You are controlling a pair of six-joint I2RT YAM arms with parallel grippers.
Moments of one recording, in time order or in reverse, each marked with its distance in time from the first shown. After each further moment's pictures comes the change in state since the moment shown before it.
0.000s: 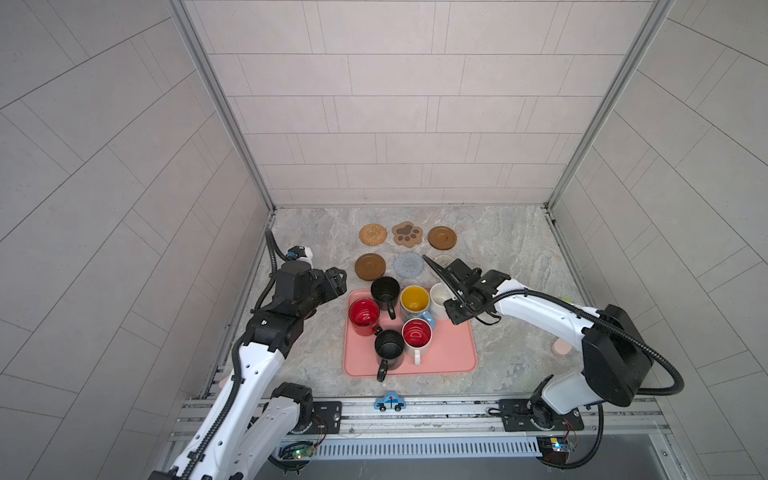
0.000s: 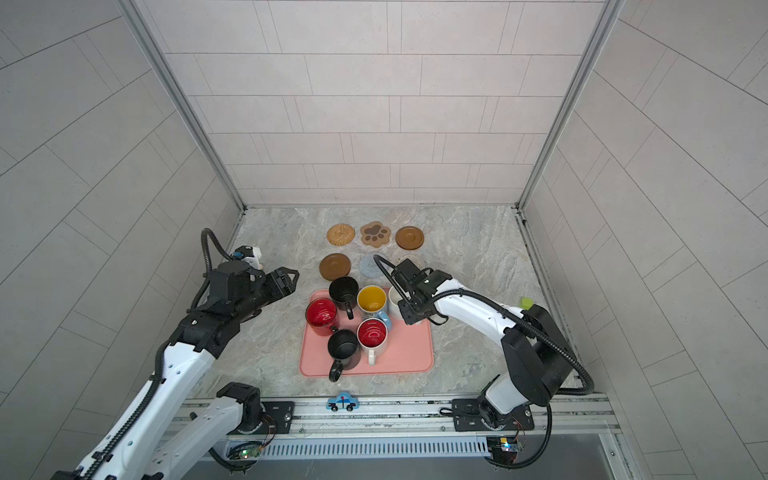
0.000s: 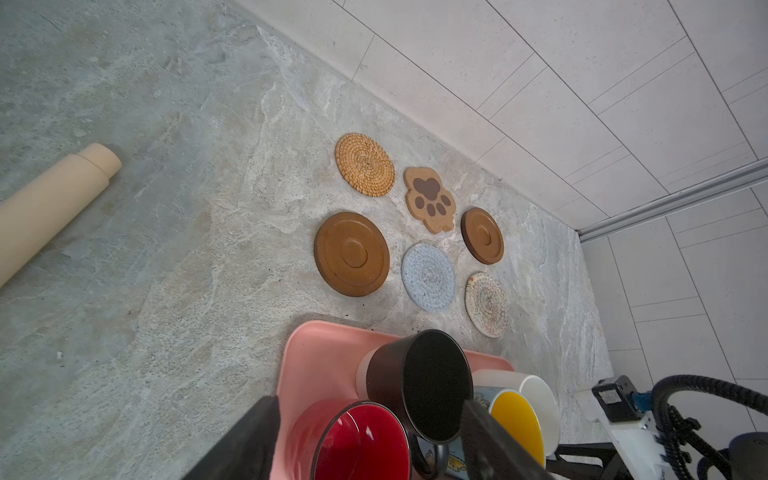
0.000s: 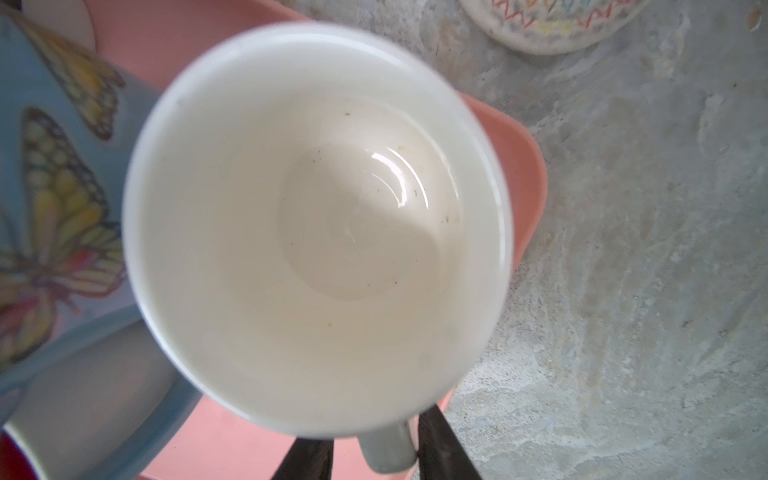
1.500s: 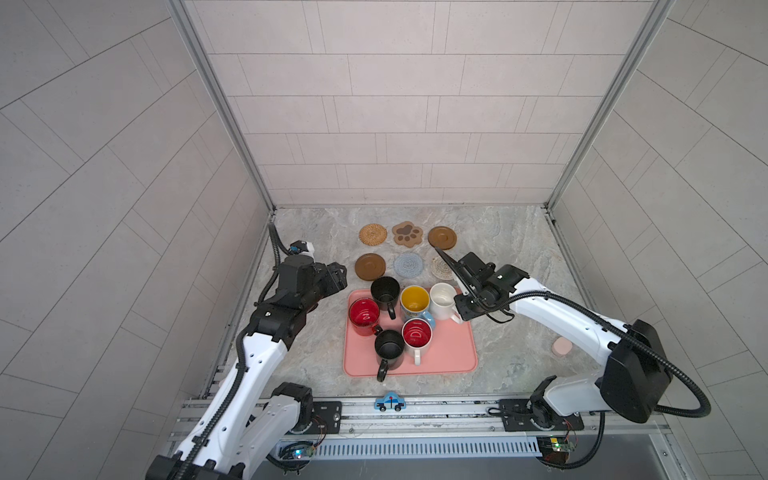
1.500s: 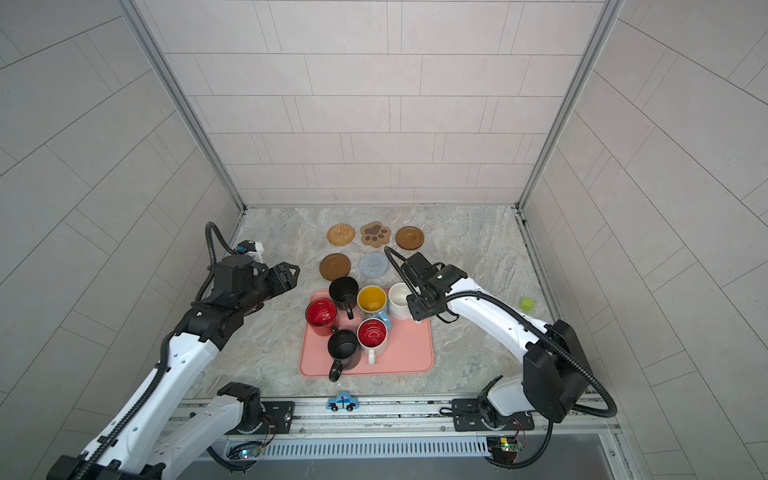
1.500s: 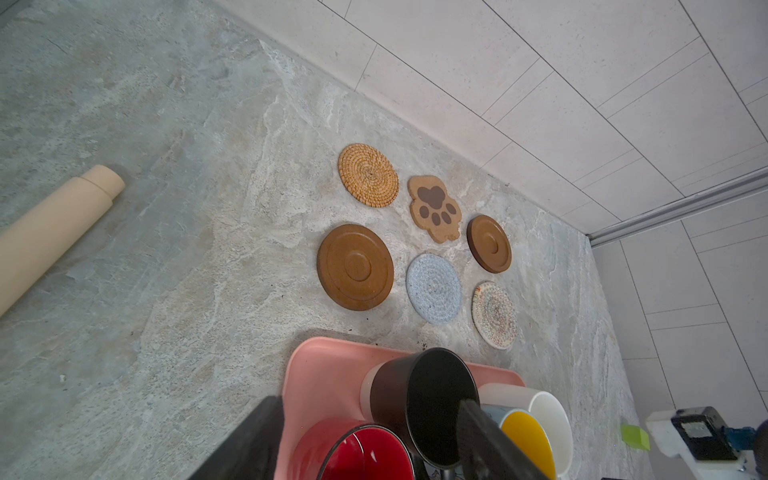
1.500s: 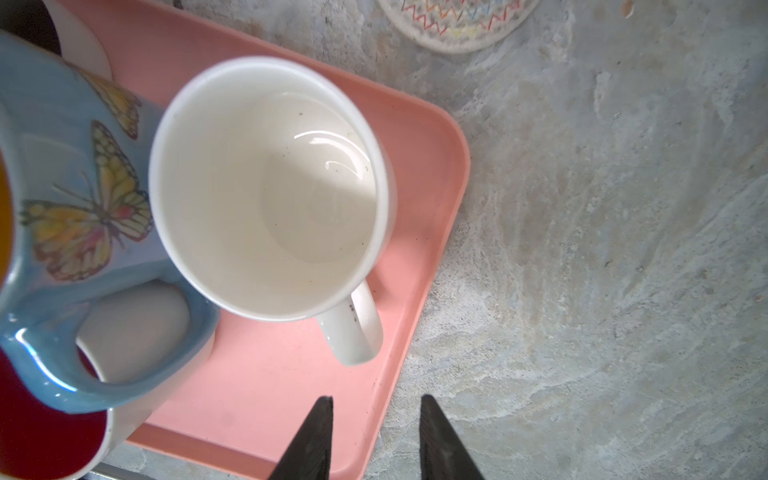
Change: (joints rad) left arm 0.000 0.051 0.027 0.020 -0.021 0.023; right arm -0.042 -0.107 0.037 -0.135 0.001 0.028
